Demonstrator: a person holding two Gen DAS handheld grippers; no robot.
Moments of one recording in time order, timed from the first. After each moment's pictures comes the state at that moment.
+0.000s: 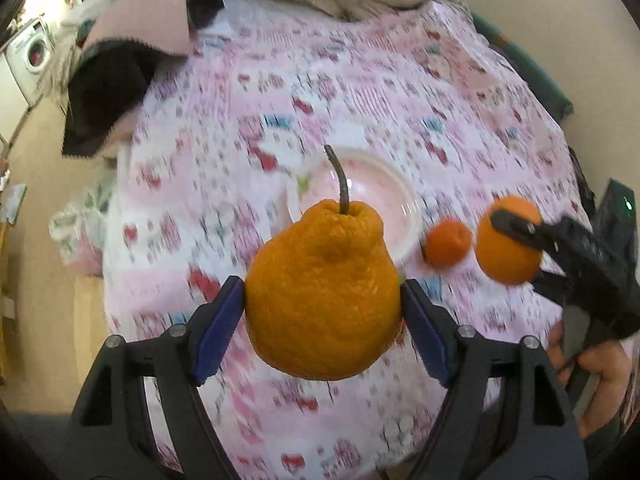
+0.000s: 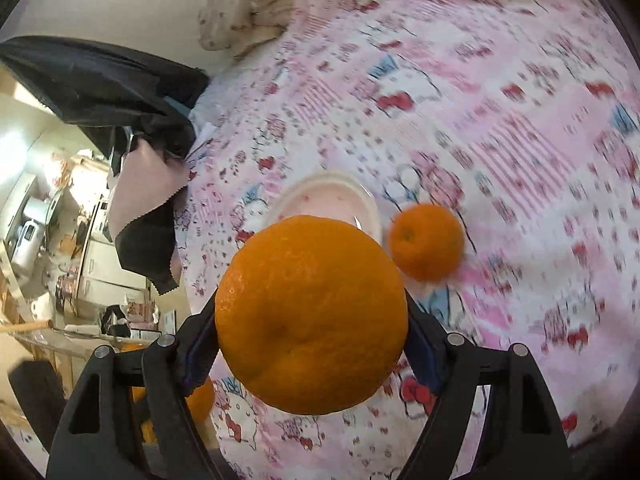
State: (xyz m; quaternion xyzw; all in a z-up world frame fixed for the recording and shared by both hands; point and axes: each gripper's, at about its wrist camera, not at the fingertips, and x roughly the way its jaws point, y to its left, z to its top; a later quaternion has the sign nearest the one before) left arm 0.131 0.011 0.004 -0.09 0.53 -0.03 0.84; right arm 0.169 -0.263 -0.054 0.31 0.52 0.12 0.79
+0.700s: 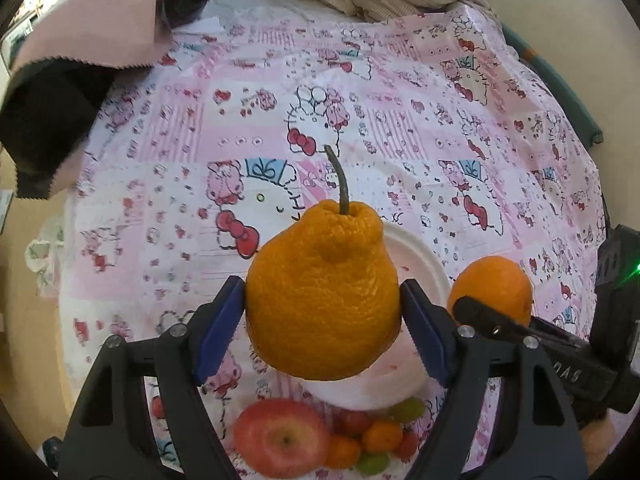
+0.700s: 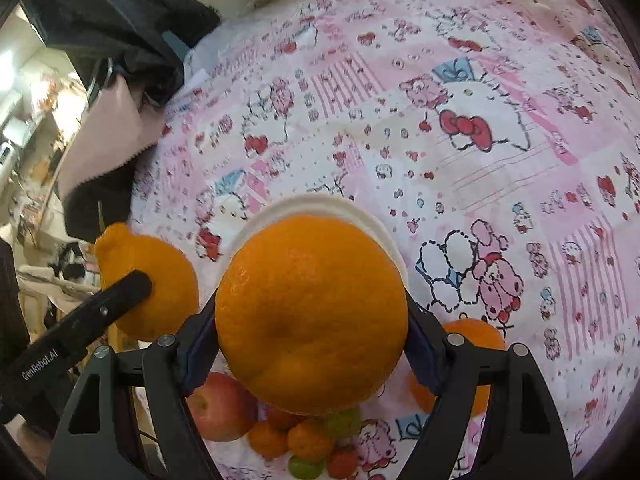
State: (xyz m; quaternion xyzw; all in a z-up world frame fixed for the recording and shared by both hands) left arm 0.278 0.009 -0.069 -0.11 0.53 -0.02 0.84; right arm 0.282 -0.207 -0.112 0.17 0.58 0.15 0.78
